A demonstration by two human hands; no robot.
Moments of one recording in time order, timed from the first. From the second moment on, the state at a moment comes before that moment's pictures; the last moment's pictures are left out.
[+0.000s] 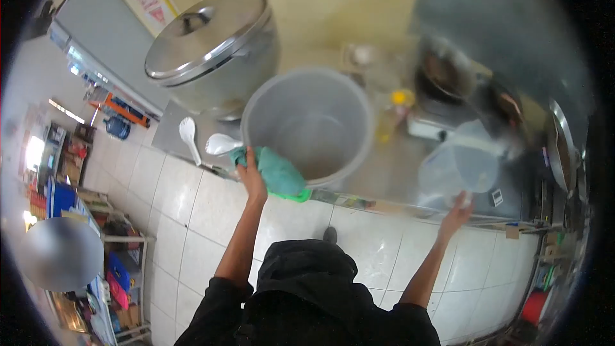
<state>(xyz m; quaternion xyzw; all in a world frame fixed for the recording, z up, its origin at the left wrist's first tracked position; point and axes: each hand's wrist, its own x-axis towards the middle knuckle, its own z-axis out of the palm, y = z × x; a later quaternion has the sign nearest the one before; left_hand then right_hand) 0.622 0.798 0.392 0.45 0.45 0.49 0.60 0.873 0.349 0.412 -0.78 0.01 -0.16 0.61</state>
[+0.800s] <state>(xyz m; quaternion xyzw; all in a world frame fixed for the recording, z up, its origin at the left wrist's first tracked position) 0.109 0.931 0.365 0.26 0.53 0.53 0.61 0.408 0.604 0.163 -0.79 -0.21 0.57 0.13</state>
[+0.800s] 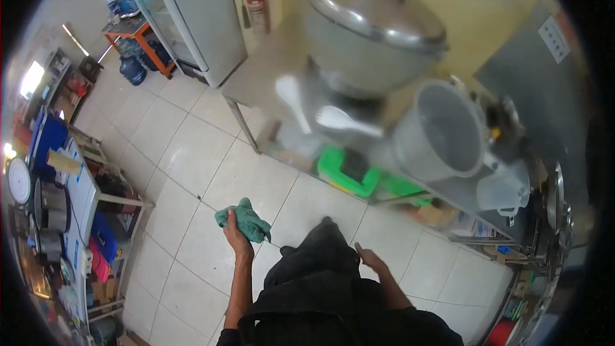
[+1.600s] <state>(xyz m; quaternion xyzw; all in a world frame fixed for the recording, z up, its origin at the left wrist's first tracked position) 0.128 1.278 0.316 0.33 0.49 0.55 0.59 0.717 1.220 0.679 -0.86 -0.48 0.02 0.15</state>
